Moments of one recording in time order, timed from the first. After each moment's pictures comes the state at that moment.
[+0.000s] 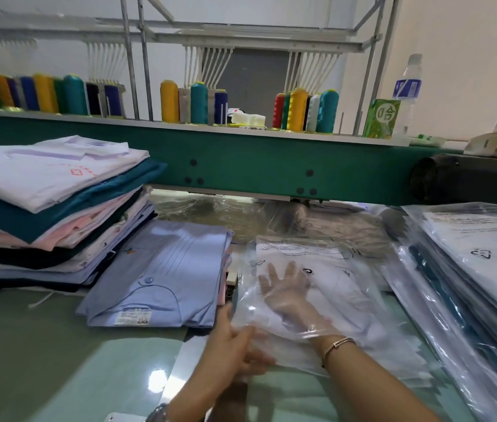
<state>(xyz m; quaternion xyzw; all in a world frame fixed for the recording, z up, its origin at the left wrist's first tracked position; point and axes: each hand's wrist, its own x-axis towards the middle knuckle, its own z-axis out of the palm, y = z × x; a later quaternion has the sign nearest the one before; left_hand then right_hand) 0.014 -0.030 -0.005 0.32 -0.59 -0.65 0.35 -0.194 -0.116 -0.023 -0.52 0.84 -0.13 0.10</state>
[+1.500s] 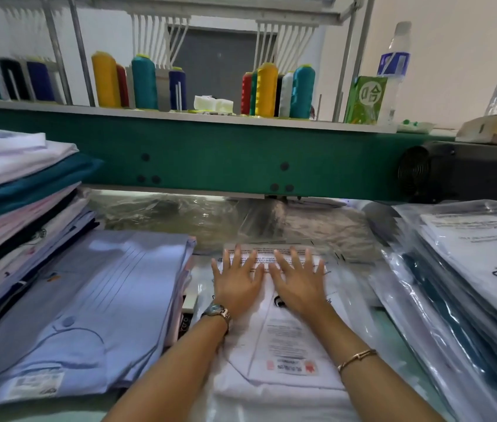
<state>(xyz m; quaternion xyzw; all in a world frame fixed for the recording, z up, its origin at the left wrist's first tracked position) -0.174 -0.226 -0.029 0.43 -0.87 -0.12 0.20 -0.313 -0.144 -0.028 -0.53 0.83 -0.18 -0.06</state>
